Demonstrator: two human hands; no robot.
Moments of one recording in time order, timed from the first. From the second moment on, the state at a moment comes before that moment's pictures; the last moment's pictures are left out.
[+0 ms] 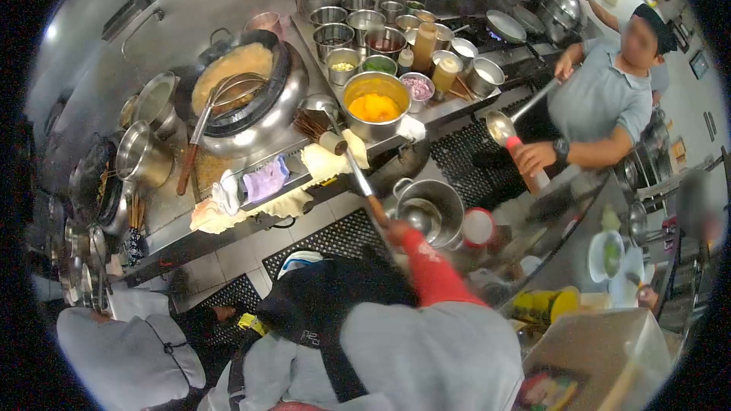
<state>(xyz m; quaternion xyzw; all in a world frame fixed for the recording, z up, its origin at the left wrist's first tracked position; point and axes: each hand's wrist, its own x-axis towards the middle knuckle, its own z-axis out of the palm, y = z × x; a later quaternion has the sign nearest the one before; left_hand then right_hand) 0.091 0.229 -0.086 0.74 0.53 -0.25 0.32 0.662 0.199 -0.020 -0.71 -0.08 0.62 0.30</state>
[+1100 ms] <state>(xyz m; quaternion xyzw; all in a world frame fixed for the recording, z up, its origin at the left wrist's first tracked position) 0.042 0.266 -0.073 0.41 0.79 0.00 0.45 0.546 0.440 0.327 -0.57 -0.64 0.29 0.43</state>
